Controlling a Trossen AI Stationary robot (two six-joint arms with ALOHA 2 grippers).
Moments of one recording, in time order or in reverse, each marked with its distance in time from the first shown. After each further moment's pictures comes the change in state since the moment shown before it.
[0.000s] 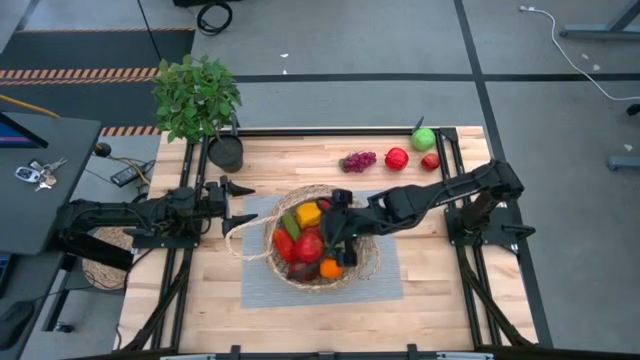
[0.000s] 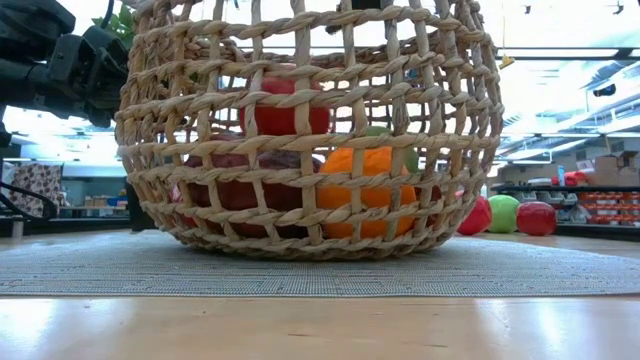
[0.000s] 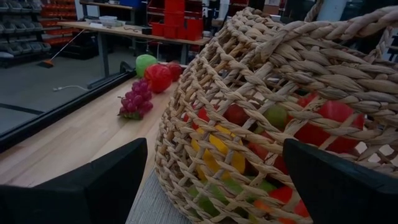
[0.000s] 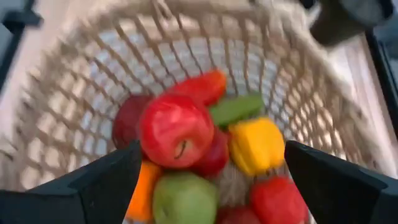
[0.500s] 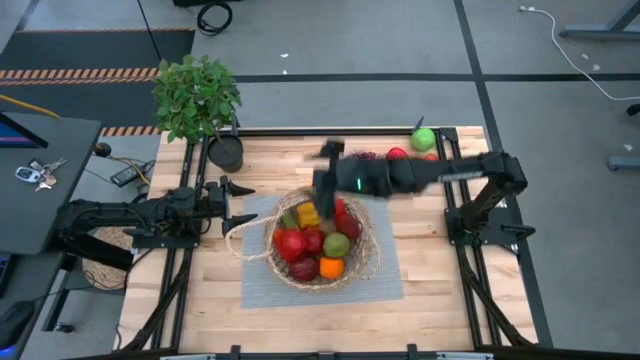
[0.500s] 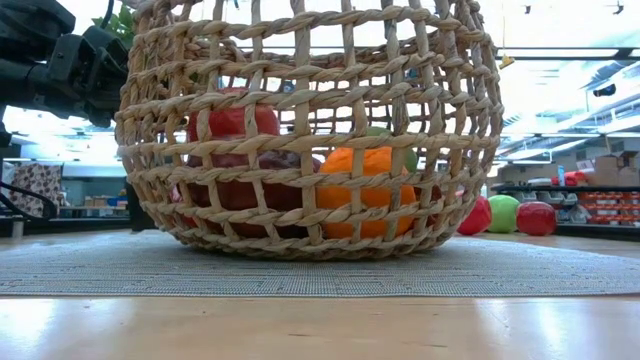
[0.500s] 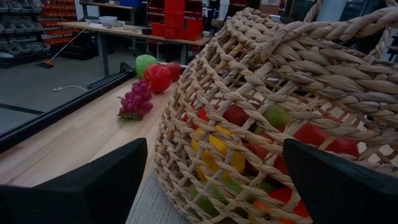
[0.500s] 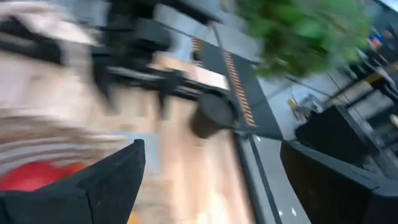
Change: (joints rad) left arm 0.000 0.000 0.000 0.001 0.000 0.000; right arm -0.192 -0.064 0.000 0.369 0.169 -0.419
